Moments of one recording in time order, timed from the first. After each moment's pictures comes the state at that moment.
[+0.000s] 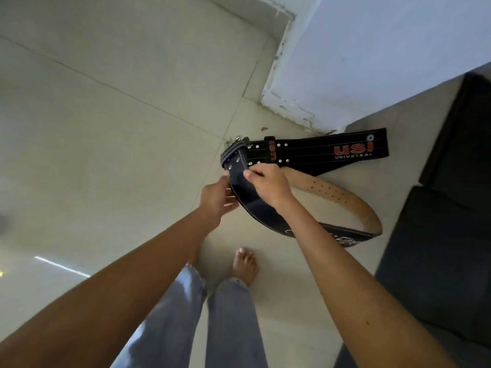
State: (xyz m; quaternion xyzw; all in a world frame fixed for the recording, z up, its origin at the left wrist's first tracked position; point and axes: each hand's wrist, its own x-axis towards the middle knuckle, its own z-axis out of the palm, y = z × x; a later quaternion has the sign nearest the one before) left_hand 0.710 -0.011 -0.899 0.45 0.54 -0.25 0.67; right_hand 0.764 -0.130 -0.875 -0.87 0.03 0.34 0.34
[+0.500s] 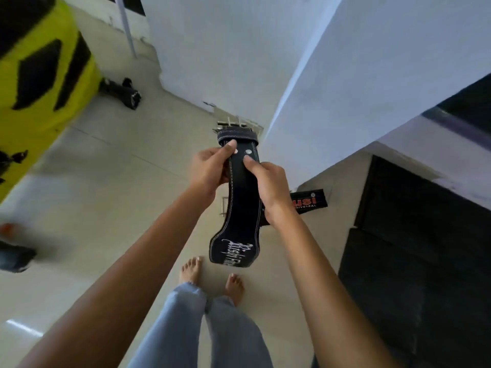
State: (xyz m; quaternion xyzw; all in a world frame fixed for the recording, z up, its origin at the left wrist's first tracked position) left_hand 0.755 0.025 -0.462 0.55 0.29 -0.07 0.78; right_hand 0.759 -0.093 -0.453 -0.74 0.17 0.22 0.61
